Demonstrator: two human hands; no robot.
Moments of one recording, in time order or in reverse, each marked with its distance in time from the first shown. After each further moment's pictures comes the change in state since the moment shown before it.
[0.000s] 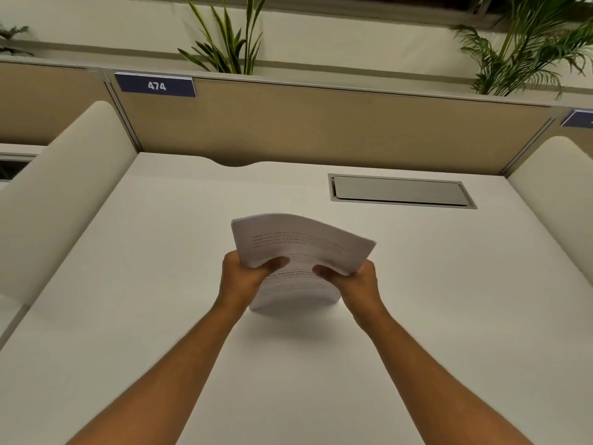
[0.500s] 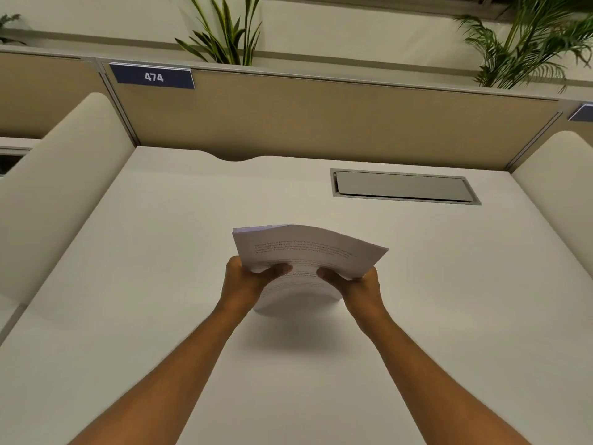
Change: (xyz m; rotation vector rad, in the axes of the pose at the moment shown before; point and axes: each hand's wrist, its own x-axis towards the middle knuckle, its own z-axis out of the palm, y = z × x) left_hand 0.000 -0.014 -0.001 0.033 -0.016 -0.103; right_hand -0.002 0.015 0.002 -0.007 0.017 0.031
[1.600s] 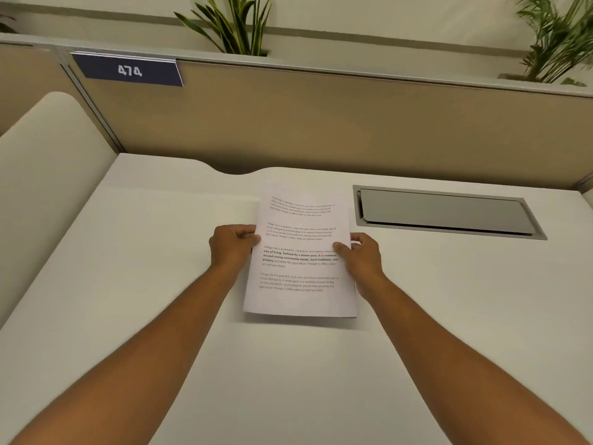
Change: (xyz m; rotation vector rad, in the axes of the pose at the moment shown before) left_hand 0.227 -0.011 -0.002 0.155 0.193 -0.260; right_hand 0.237 0.031 0.037 -0.169 0.154 0.354
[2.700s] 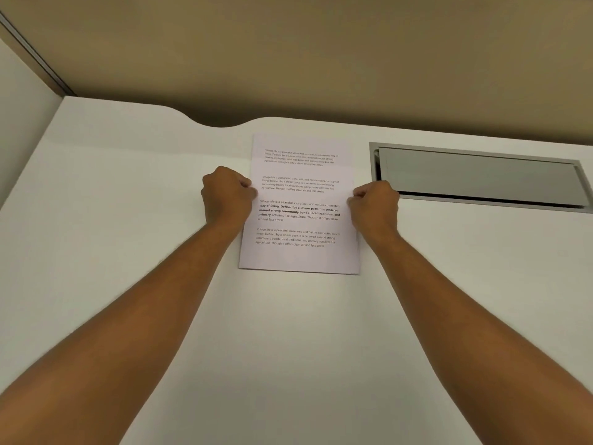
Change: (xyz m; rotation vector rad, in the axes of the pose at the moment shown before) left_hand 0.086 0.001 0.041 0.451 0.137 0.109; right_hand 0.093 -0.004 0.024 -0.519 0.182 -0.156
